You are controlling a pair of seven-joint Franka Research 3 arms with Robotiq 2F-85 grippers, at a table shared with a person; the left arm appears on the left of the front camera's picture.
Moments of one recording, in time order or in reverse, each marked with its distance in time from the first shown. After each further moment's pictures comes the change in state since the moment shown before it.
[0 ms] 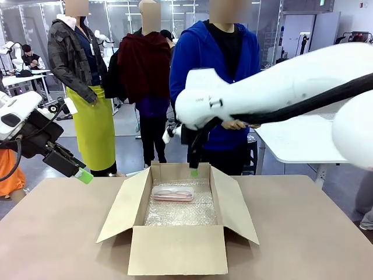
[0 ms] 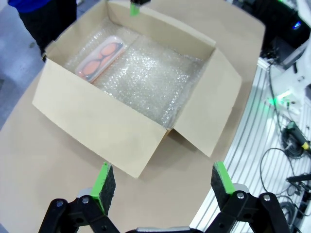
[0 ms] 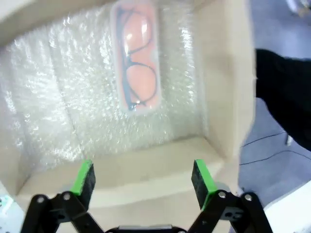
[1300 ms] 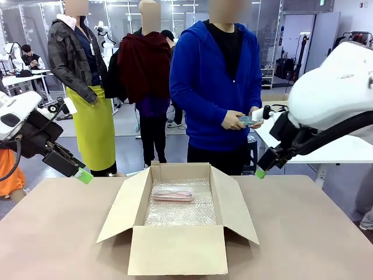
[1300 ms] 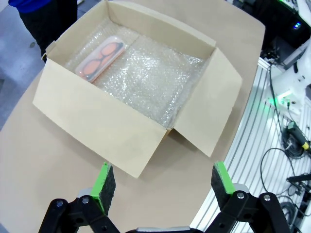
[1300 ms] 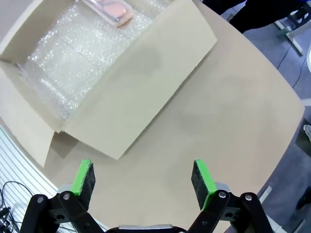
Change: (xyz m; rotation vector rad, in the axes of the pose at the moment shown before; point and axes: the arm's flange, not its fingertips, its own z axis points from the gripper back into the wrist) left arm 0.000 0.000 0.000 0.002 0.001 0.000; right arm -0.262 0.130 0.070 -0.061 -0.323 -0.647
